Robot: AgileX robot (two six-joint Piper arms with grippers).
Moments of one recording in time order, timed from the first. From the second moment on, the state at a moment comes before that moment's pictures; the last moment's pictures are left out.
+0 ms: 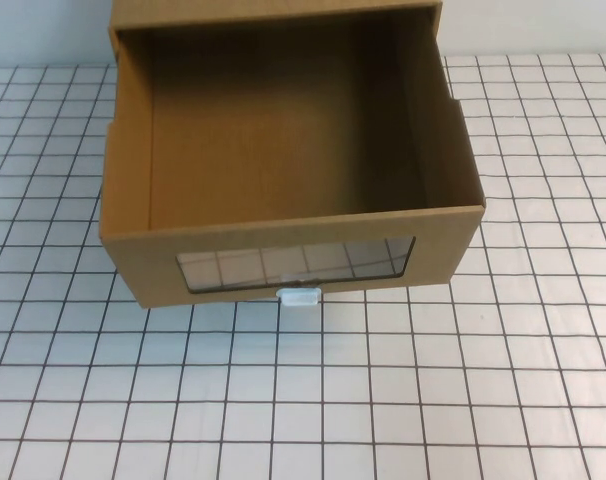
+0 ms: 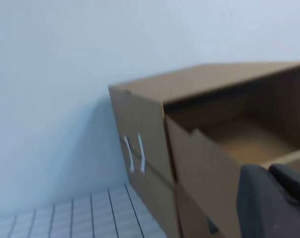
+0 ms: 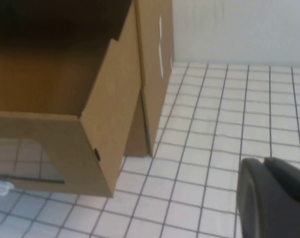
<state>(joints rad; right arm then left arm) 0.34 0.50 -0.53 -0.04 0.34 0.17 -0.21 0.00 -0.32 -0.32 0.29 0.50</state>
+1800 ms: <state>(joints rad) 0.02 0.04 0.01 -0.07 0.06 0.17 -0.21 -0.01 0.03 -0.33 0.22 0.48</state>
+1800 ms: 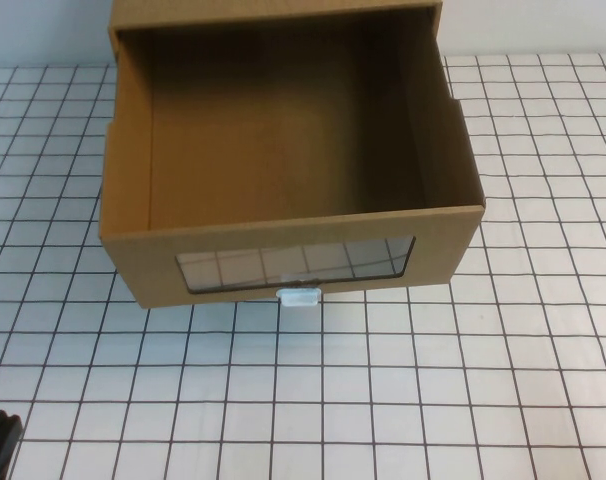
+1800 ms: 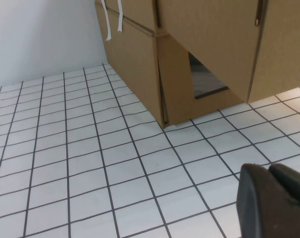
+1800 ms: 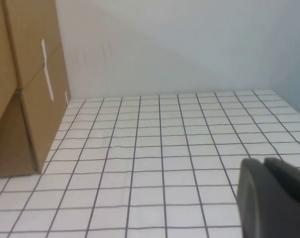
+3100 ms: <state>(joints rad) 0.02 -0.01 0.02 0.19 0.36 -0.09 -0.21 -0.01 0.03 -0.33 0.23 0.48</state>
